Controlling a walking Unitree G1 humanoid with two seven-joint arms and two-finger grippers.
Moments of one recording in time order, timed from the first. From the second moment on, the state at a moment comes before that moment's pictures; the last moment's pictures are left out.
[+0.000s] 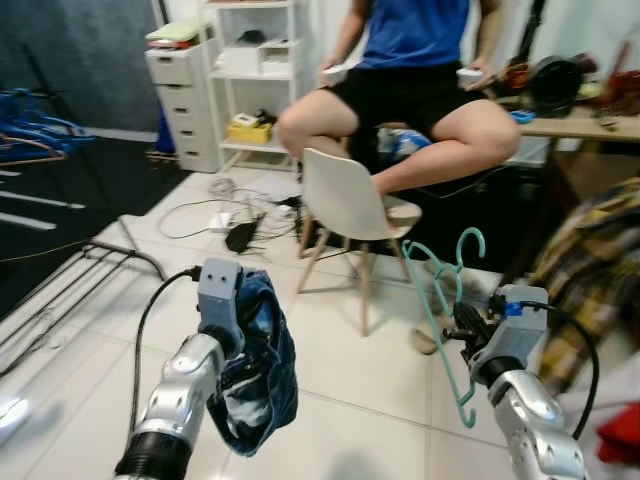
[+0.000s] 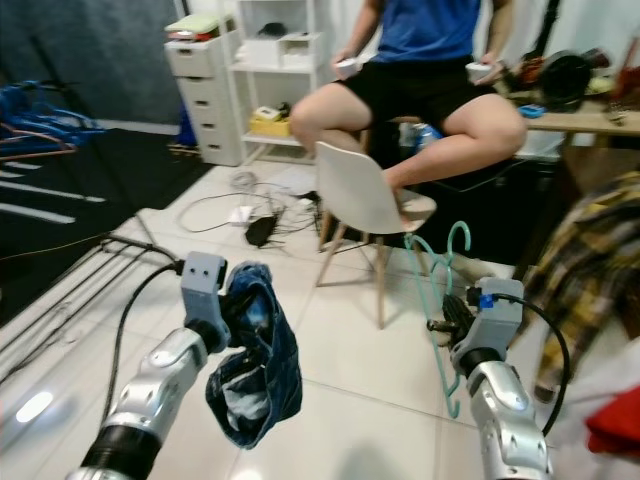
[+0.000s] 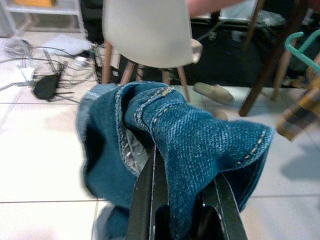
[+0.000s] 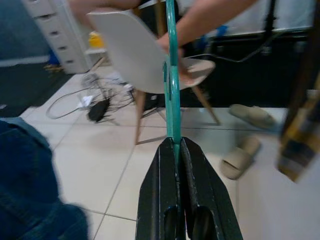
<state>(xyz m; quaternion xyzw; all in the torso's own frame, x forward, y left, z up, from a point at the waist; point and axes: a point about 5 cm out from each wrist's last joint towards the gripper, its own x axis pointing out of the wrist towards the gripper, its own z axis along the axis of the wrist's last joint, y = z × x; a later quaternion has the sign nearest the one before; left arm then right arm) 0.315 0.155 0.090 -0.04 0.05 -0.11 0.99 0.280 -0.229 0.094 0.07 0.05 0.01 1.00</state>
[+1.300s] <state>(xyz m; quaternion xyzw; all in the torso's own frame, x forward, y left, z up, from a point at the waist) 0.282 0.160 0.088 0.04 0.04 -0.21 0.98 0.203 -0.231 0.113 0.30 0.02 0.27 0.91</state>
